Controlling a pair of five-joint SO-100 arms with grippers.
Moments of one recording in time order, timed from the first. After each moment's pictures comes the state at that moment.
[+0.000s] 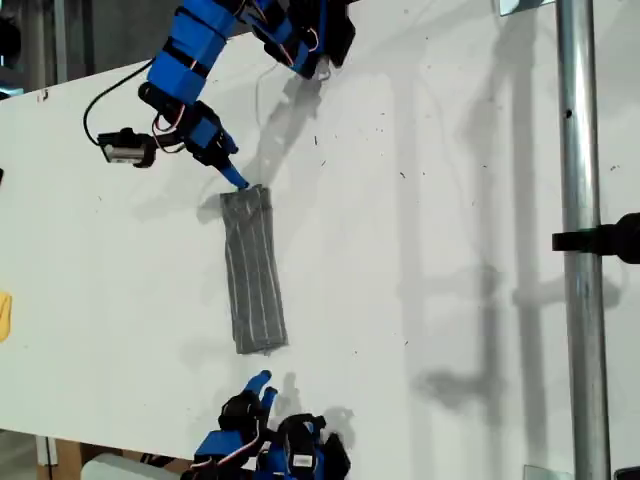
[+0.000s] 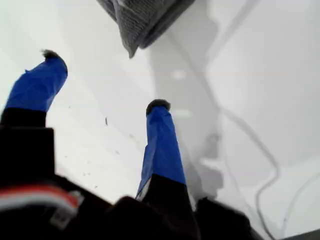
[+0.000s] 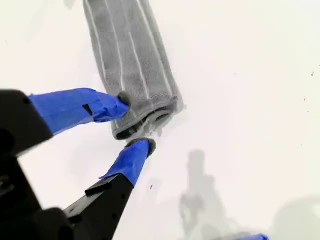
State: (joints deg) arm 0 -21.1 147.0 122.6 91.8 -83.4; arm 1 36.2 108.3 101.8 83.9 38.3
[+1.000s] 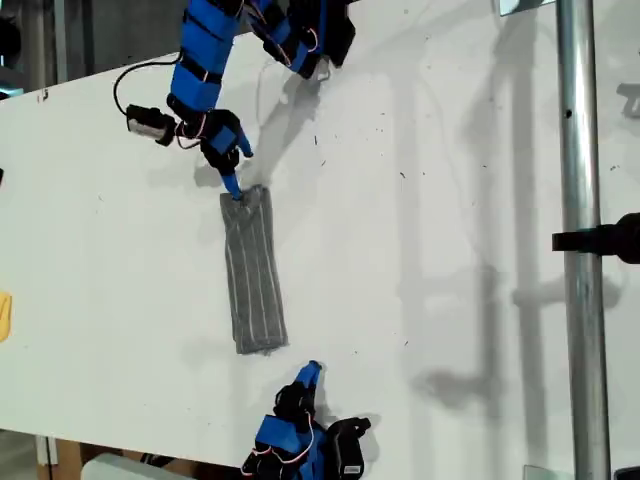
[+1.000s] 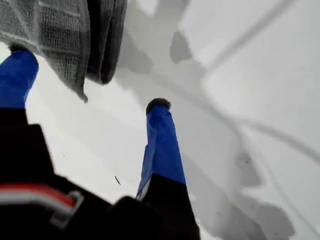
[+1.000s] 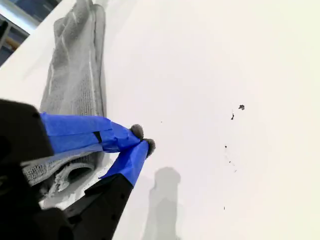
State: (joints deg) arm 0 -4.9 198.7 178.4 69.7 -92.3; arm 1 39.4 98.1 117.5 59.2 60.0
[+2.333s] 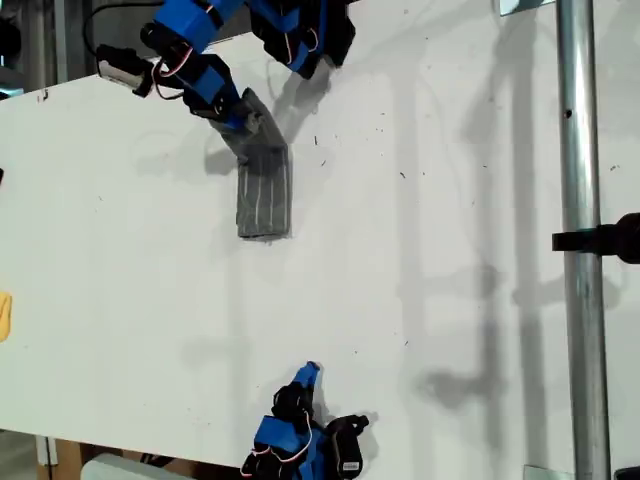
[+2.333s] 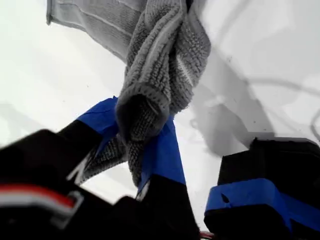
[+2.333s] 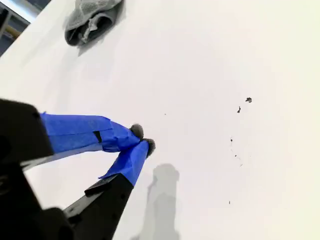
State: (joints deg) arm 0 -6.9 198.7 178.4 70.8 -92.1; arm 1 34.3 125.2 109.5 91.6 64.7
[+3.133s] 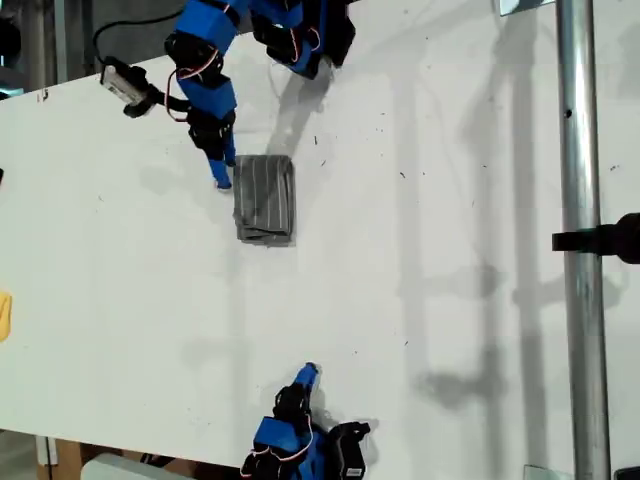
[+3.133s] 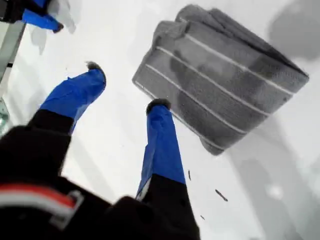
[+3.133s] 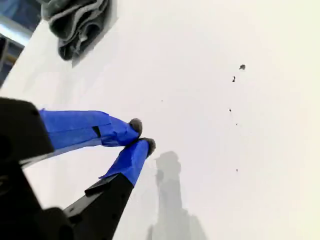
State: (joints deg) arm 0 -8.2 198.7 178.4 73.7 -79.8; arm 1 26.0 140.6 125.9 62.1 66.9
